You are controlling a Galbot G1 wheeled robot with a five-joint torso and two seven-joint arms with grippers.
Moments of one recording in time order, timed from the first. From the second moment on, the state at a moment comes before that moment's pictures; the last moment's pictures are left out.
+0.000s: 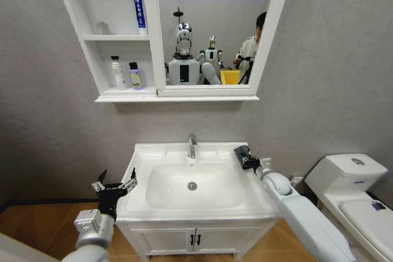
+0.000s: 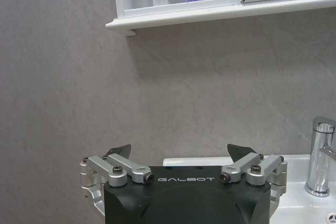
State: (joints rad) left arm 1.78 -1.24 -0.58 -2.50 -0.25 0.32 -0.36; right arm -0.94 0.93 0.28 1.50 0.58 -0.29 0.09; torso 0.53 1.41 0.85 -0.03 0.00
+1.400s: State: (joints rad) left arm 1.78 -1.24 -0.58 -2.50 -0.25 0.32 -0.36; right arm -1.70 1.20 0.50 2.41 0.11 -0.30 0.48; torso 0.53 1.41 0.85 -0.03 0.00
